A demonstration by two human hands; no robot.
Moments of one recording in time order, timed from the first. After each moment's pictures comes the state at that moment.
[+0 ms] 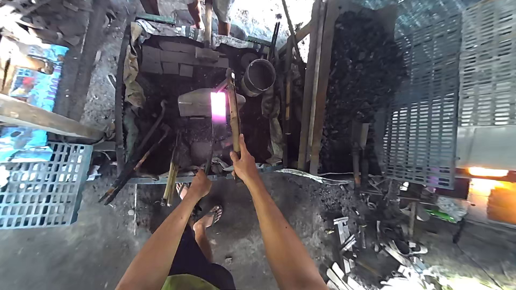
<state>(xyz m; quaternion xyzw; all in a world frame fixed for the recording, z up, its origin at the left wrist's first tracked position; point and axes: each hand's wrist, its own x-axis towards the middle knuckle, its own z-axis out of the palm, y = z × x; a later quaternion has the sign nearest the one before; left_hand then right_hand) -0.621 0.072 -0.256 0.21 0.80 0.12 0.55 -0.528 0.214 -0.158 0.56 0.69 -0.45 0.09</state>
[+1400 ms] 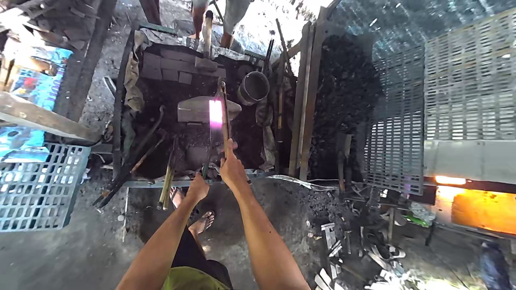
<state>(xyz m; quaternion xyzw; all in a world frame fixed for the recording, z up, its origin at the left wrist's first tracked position) -0.621 0.072 -0.255 0.20 0.80 0.11 0.56 -0.572 0.185 -0.120 0.55 0.75 -0.28 0.22</state>
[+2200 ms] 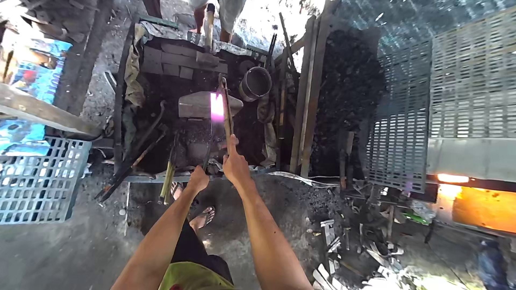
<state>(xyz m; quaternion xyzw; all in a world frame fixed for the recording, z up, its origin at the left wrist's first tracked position) -0.631 0.079 -0.263 0.20 0.80 0.12 0.56 -0.569 0.184 -0.107 0.54 0.75 -0.28 0.24</state>
